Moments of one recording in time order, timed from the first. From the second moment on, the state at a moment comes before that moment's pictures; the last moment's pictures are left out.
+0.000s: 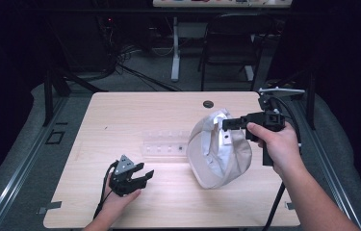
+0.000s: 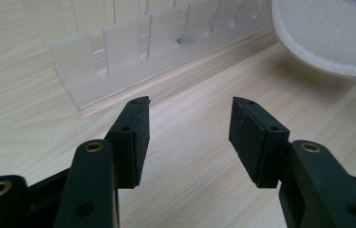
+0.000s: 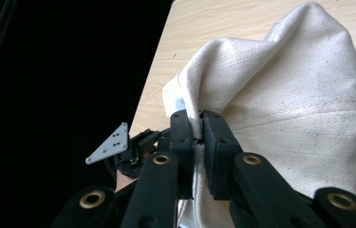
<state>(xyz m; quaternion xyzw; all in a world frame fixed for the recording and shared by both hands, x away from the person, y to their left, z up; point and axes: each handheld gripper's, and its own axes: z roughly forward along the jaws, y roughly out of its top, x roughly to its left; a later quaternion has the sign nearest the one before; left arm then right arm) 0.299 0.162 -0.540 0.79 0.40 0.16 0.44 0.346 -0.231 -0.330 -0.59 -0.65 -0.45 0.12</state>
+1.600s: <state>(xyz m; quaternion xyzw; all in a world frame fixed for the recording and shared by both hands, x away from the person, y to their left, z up) 0.297 0.075 -0.478 0.82 0.29 0.21 0.45 0.387 -0.196 -0.295 -0.60 -0.64 -0.47 0.10</state>
